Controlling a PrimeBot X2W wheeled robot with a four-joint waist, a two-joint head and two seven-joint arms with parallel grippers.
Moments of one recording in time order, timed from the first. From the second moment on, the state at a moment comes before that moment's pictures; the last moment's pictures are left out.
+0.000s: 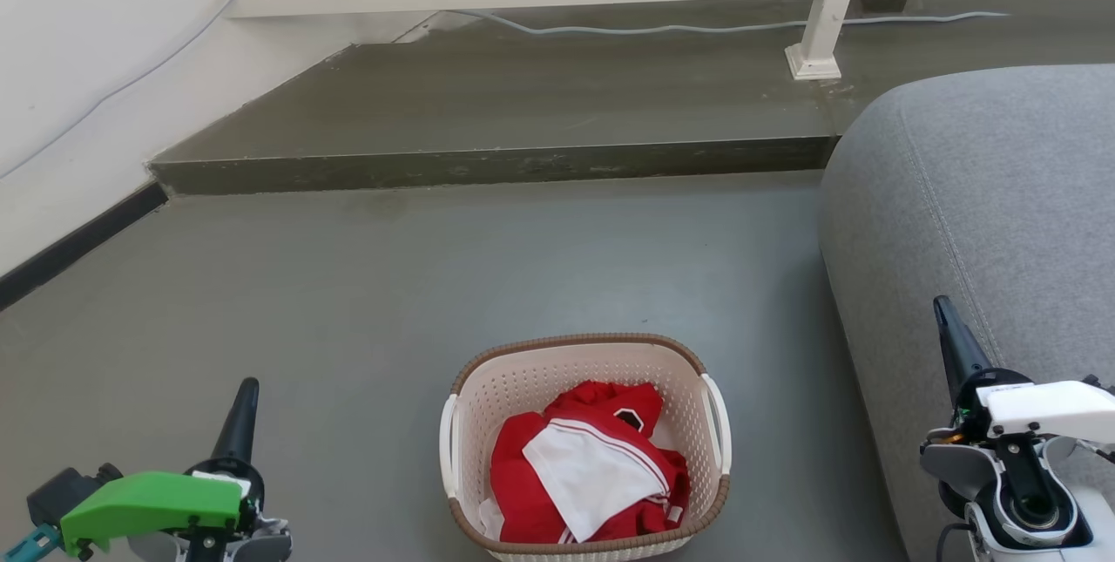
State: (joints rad) left arm 0.01 0.11 -0.08 0.19 -1.46 -0.06 -0.03; right arm -0.03 -0.09 -0.01 0.26 1.43 0.08 0.01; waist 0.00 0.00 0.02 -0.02
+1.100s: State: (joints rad) left arm -0.03 0.11 -0.04 0.24 -1.69 -0.11 0.01; right arm -0.05 -0.08 -0.07 0.27 1.65 0.11 0.06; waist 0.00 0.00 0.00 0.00
